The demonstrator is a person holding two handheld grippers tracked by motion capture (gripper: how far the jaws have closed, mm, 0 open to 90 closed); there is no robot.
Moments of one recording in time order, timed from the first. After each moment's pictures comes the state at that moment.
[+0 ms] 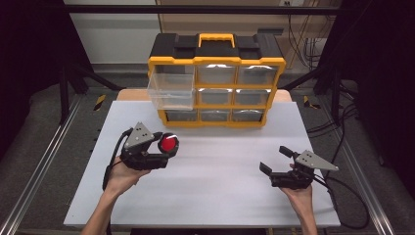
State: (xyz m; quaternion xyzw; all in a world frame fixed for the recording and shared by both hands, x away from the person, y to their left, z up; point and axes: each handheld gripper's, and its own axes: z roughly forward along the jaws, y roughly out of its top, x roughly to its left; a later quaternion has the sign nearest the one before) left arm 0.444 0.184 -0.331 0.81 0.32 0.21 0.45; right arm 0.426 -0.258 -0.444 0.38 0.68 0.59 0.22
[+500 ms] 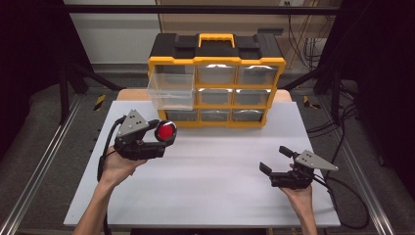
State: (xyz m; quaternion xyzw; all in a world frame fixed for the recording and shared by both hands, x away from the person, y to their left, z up) left arm 0.447 0.185 -0.295 0.79 0.31 0.24 0.46; right arm 0.426 -0.258 -0.445 0.38 0.68 0.59 0.22
